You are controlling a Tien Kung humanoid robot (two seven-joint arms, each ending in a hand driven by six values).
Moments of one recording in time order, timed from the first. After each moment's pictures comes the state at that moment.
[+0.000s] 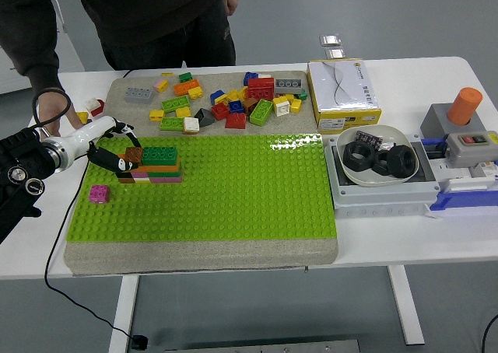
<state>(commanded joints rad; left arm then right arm) -0.63 0.44 -0.92 -1.08 1.57 -0.26 0.19 0.13 -0.12 1.89 0.18 -2.11 -0.10 -0.28</state>
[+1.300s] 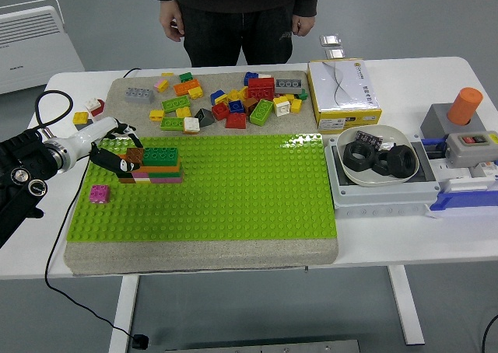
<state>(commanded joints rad) -0.63 0.43 -0.92 -1.07 1.58 -0.25 0.18 0.12 -0.12 1.90 0.18 -2.12 -0.10 -0.28</state>
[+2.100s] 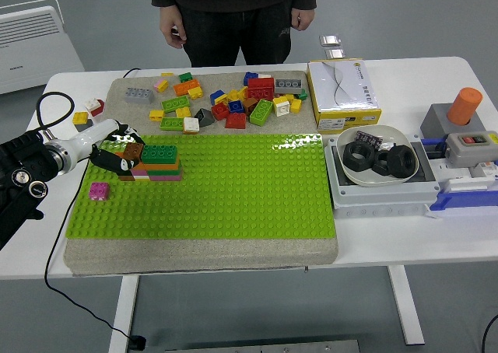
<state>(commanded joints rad) -0.62 0.43 -0.91 -1.08 1.58 -0.26 0.19 0.12 -0.12 1.90 0.18 -2.12 -0.10 -0.28</state>
